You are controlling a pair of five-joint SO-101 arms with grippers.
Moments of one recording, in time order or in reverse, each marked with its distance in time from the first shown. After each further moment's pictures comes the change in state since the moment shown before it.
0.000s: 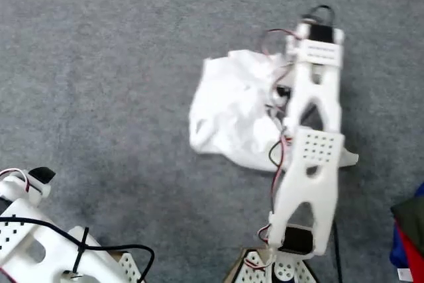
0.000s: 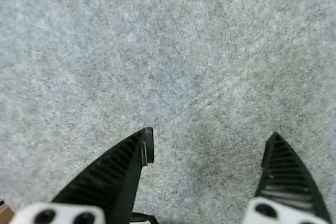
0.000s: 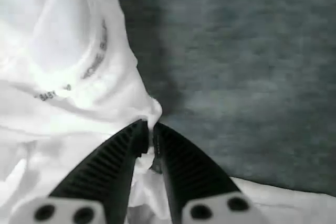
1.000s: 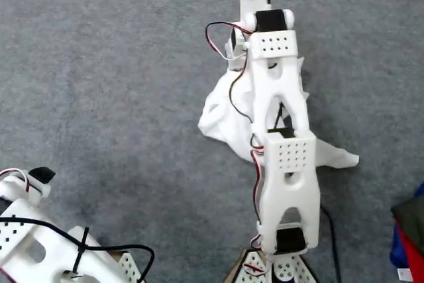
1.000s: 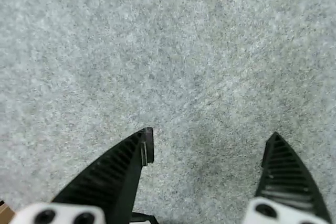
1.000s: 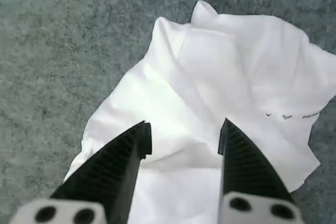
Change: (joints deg) left arm 0.0 0.0 0.0 0.0 0.0; right arm -18.1 -9.9 0.0 -3.8 5.6
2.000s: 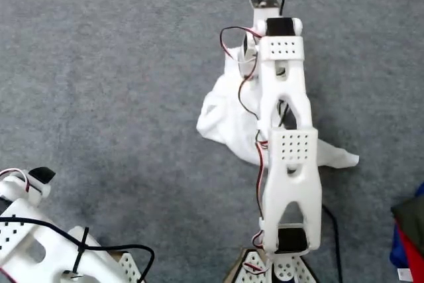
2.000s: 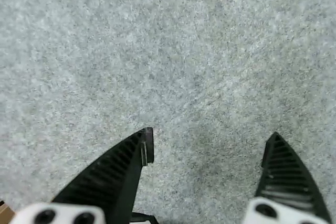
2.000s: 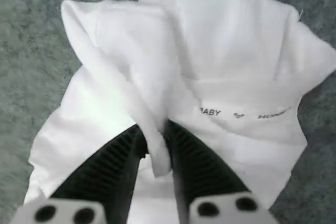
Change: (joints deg) left arm 0.0 0.0 0.0 0.0 0.0; right arm 4.3 9.0 -6.1 -0.4 0.0
